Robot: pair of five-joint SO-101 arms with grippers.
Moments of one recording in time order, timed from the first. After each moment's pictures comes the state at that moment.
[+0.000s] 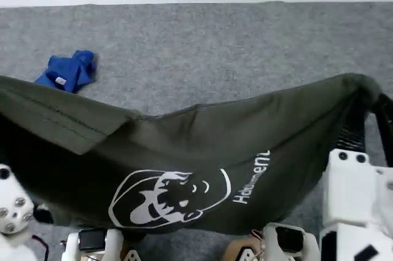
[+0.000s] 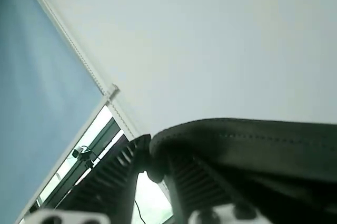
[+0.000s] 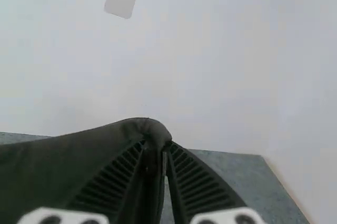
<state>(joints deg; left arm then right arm) -9.4 -64.8 -7.0 50.8 -41.5 7.4 -44.0 -45.5 100.6 11.6</state>
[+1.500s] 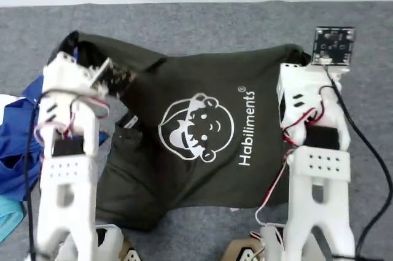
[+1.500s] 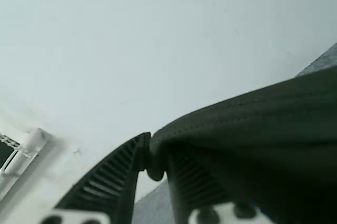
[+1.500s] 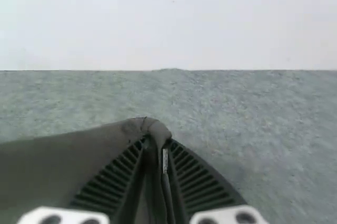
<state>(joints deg) -9.5 -32.4 49.9 0.5 -41.7 3.9 -33.8 39.6 24.0 3.1</state>
